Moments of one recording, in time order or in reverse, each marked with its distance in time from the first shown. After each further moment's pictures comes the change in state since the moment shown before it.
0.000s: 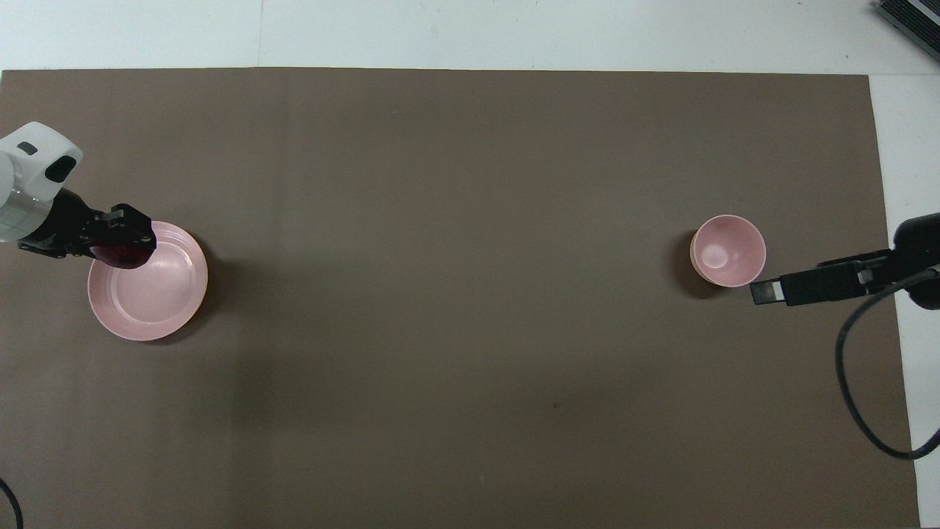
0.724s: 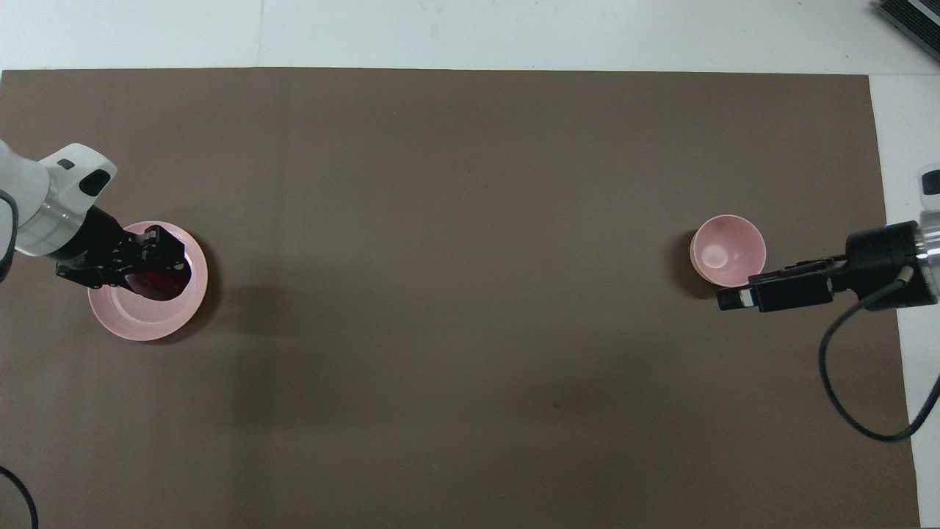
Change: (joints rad) left arm -0.058 0.001 -0.004 0.002 -0.253 -0.274 -0.077; right arm -0.070 0.014 -0.005 -0.237 0.340 0.064 -0.214
